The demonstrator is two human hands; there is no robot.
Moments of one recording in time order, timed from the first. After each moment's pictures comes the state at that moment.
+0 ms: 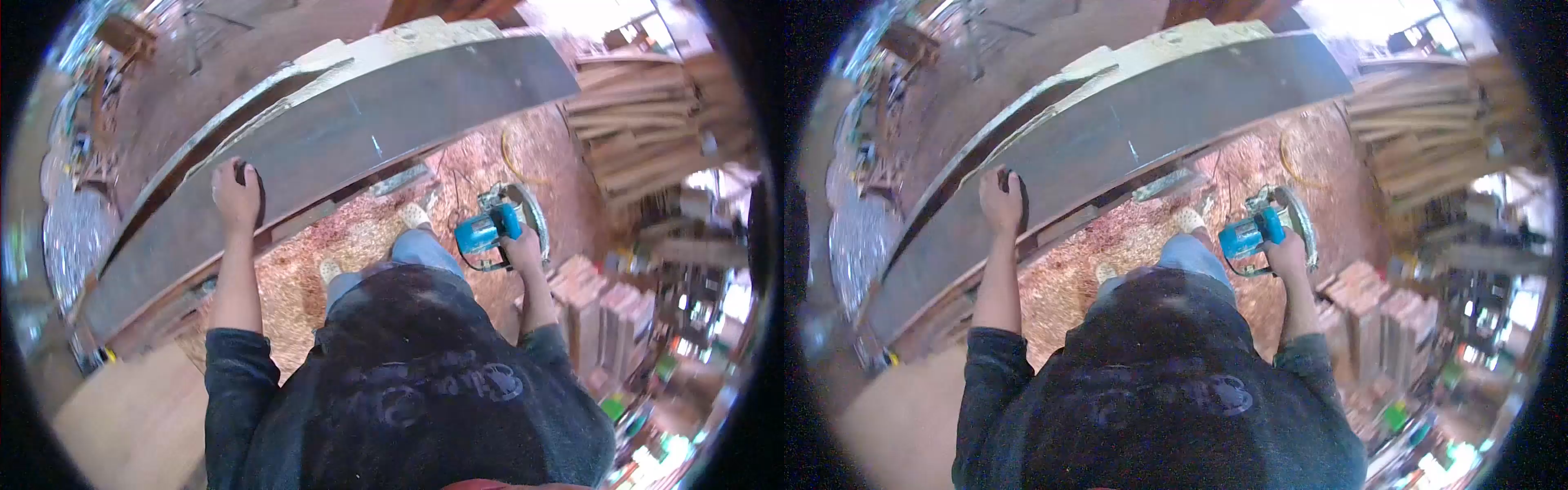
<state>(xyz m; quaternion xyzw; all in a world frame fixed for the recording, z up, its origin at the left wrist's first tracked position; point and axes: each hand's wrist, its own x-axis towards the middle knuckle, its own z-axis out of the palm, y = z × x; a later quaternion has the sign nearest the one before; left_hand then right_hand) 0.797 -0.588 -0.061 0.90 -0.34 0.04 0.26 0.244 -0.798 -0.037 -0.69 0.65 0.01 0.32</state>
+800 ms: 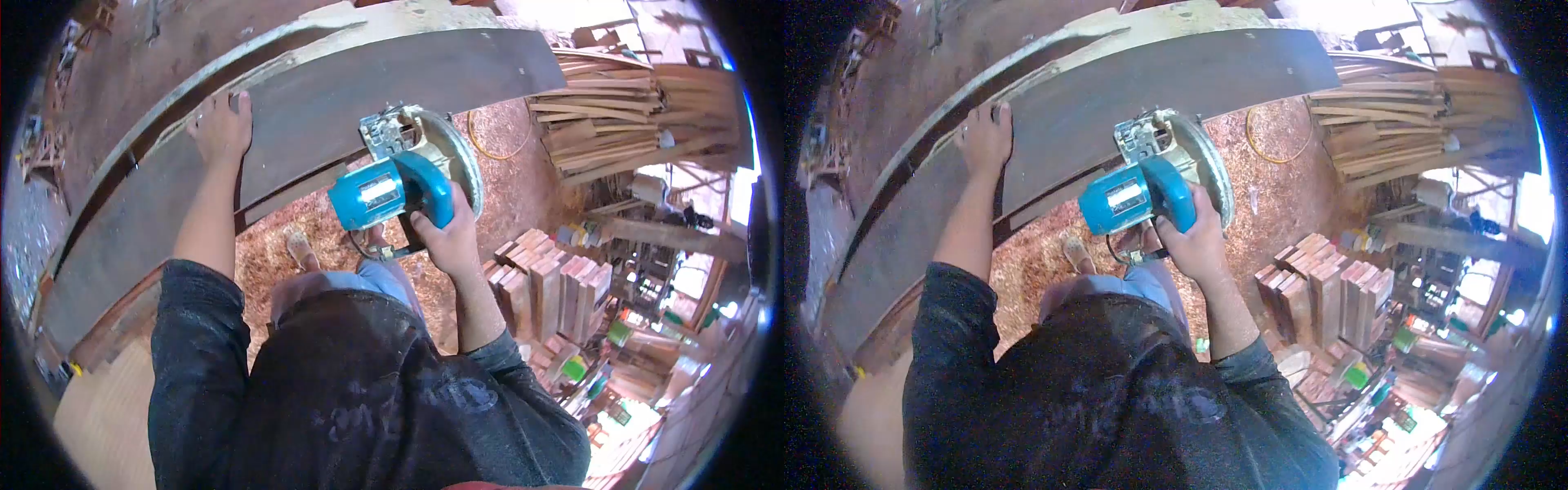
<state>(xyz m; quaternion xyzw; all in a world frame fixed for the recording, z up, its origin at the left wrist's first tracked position) 0.877 -0.607 -0.090 0.94 -0.32 -0.01 0.09 0.501 -0.649 0.074 -0.68 0.54 -0.15 0.47</state>
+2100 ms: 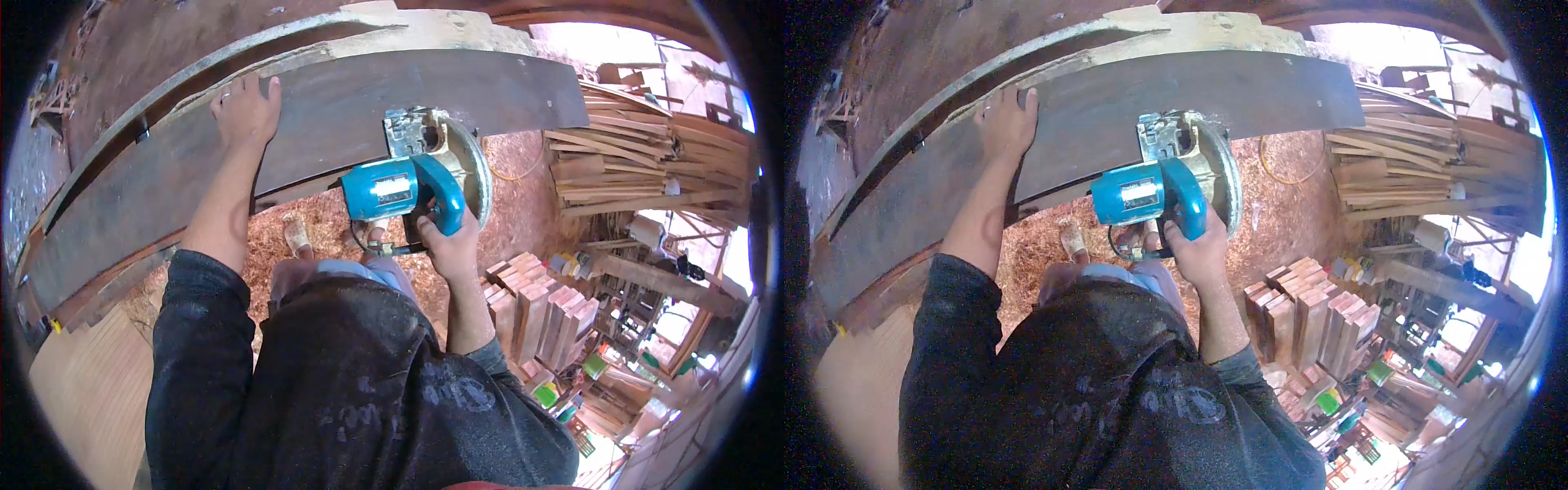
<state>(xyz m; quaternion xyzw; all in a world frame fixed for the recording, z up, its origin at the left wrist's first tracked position) 0.858 -0.596 -0.079 0.94 -0.33 -0.02 0.10 0.496 -0.651 0.051 -0.64 0.55 -0.12 0.52</state>
